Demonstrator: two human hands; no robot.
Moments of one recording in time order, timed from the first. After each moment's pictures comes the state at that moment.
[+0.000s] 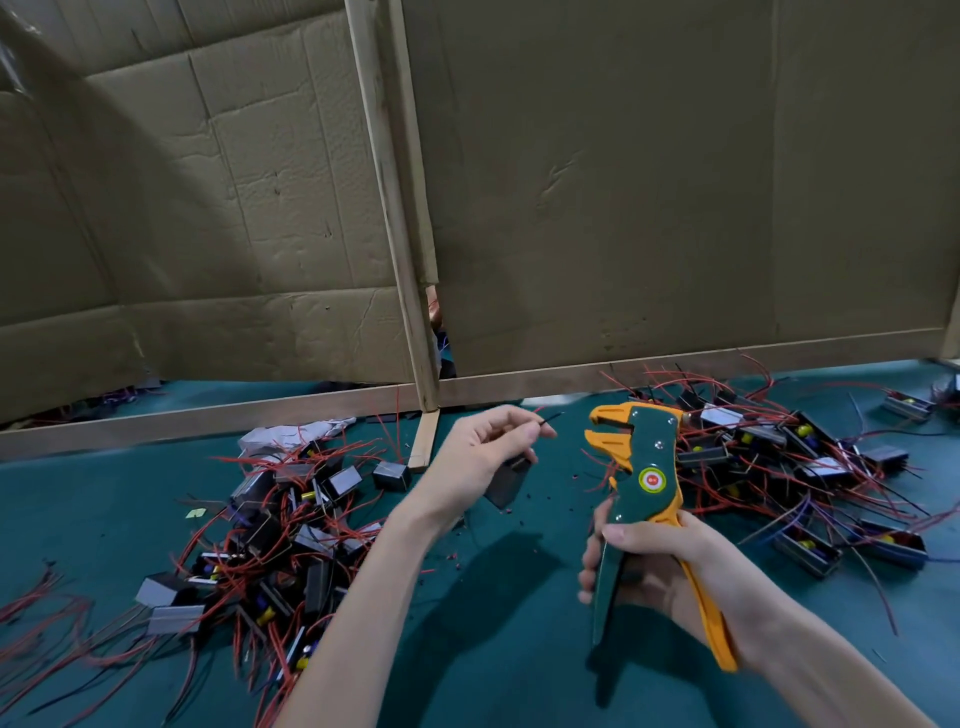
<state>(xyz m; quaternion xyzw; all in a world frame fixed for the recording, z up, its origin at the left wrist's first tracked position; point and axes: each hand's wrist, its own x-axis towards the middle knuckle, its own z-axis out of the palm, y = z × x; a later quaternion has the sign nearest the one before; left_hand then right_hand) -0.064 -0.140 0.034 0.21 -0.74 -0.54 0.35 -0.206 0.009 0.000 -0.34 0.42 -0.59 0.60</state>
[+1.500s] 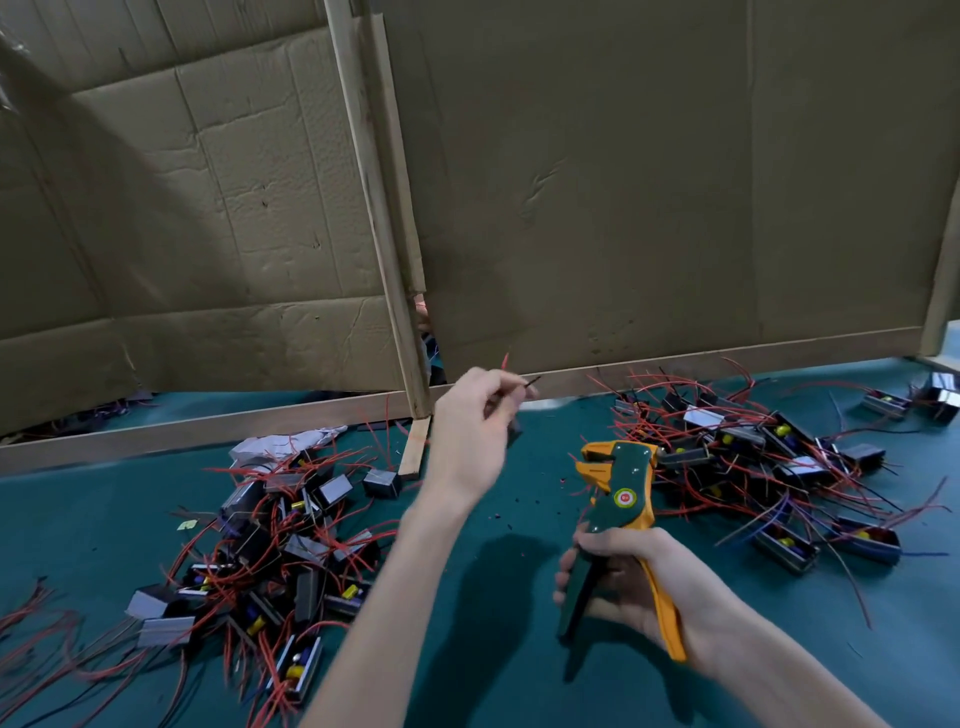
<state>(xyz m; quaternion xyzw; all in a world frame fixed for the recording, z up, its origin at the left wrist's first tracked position) -0.083 -0.130 0.059 0.29 -0.80 -0.26 0.47 -0.199 0.001 -0.011 -0.20 0.46 -0.60 0.62</state>
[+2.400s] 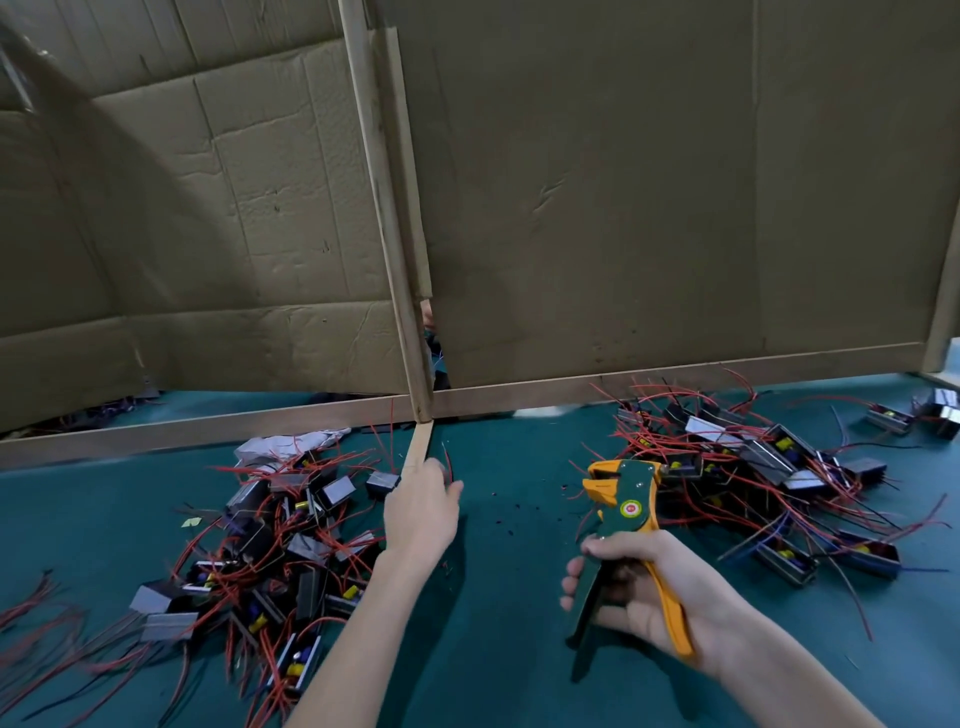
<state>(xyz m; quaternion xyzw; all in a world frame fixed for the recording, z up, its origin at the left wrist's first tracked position) -0.053 -0.169 -0.016 0.57 -0.78 -0.10 0.23 -0.212 -0.003 -0.016 -0.17 0.45 -0.59 0.65</state>
